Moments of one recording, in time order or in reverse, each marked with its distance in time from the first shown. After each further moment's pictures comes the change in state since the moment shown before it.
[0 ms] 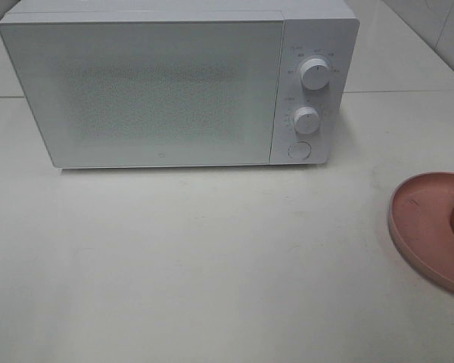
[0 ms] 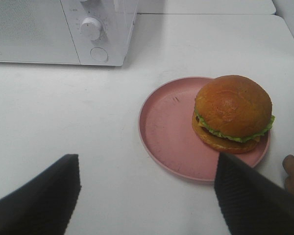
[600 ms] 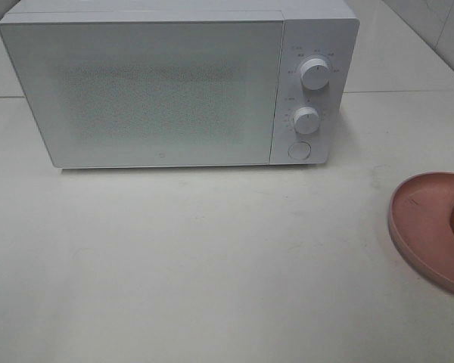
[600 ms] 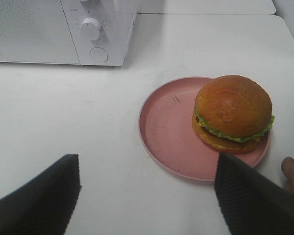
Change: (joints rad) left arm 0.000 0.000 0.000 0.000 0.000 0.000; right arm 0.000 0.000 0.000 0.000 0.000 0.000
